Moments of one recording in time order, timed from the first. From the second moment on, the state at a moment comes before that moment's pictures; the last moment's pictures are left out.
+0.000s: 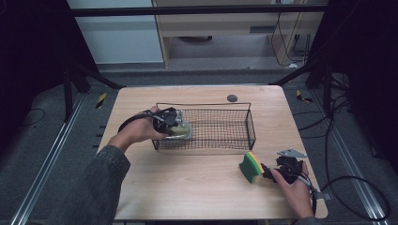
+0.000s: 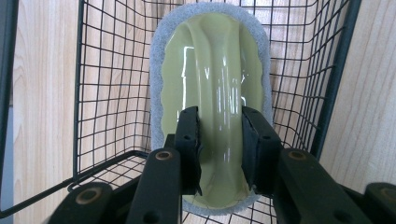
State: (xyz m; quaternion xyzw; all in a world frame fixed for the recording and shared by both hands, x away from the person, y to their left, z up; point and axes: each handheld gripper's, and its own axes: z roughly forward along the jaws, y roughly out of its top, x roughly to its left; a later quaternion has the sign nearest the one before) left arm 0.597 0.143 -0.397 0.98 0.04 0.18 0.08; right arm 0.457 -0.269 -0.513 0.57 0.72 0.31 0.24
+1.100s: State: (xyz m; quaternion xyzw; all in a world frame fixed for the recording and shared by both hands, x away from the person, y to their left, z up) left arm 0.578 0.176 -0.352 0.95 0.16 0.20 0.16; right arm 0.457 -0.269 -0.513 0.57 0.72 0.31 0.24
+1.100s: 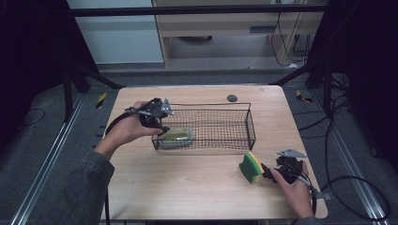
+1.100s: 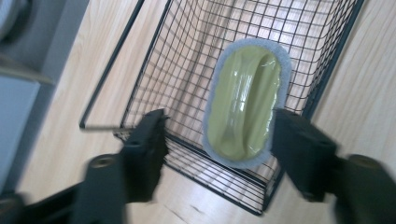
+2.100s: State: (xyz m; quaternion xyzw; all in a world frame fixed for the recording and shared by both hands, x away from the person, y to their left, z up) left arm 0.508 0.266 -0.429 0.87 0.39 0.19 0.25; right arm 0.458 -0.271 -0.512 0.57 0.73 0.31 0.24
